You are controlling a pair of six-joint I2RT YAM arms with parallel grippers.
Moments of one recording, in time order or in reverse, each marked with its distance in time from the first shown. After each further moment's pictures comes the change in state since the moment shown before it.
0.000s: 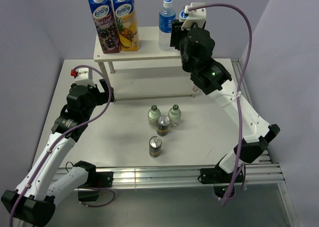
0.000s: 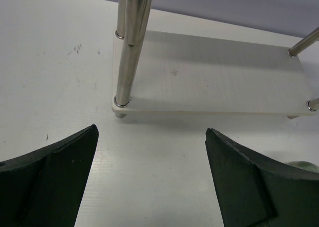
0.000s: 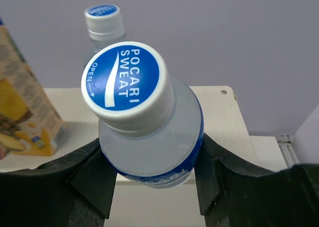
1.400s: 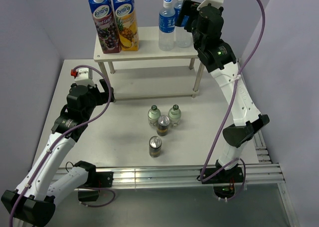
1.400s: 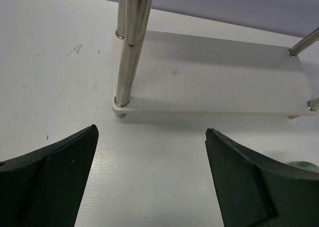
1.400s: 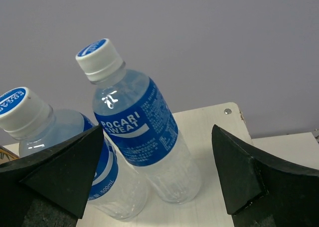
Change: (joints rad) left arm 0.000 0.000 0.000 0.000 0.000 0.001; right arm -0.265 0.223 0.301 -0.145 -0.217 0.274
